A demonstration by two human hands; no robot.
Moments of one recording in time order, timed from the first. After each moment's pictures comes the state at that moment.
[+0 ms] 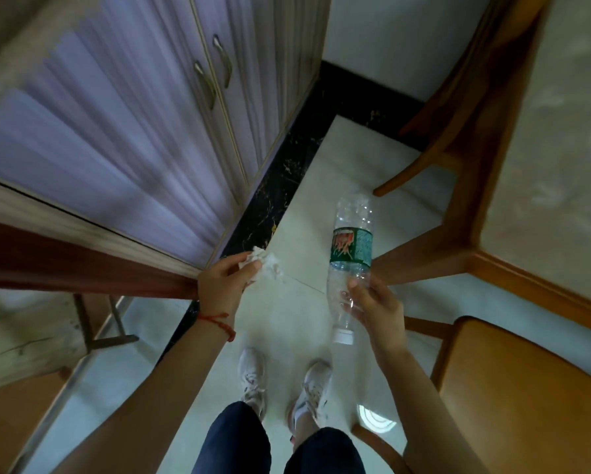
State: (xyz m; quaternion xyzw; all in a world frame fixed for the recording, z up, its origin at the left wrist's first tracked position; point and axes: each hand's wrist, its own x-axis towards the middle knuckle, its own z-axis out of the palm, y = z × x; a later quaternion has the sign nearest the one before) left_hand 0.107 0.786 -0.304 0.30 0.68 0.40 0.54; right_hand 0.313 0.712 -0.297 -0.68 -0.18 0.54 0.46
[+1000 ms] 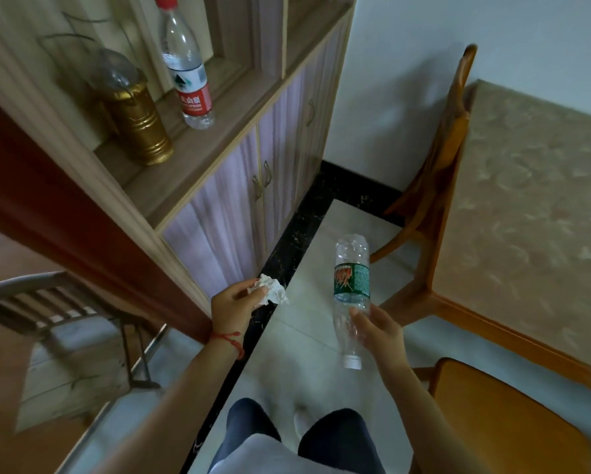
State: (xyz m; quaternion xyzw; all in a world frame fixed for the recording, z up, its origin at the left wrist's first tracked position) left_hand 0.042 0.758 -0.142 0.33 0.67 0.44 0.50; right_hand 0.261 0.690 -0.143 -0.69 -0.25 0.52 0.44
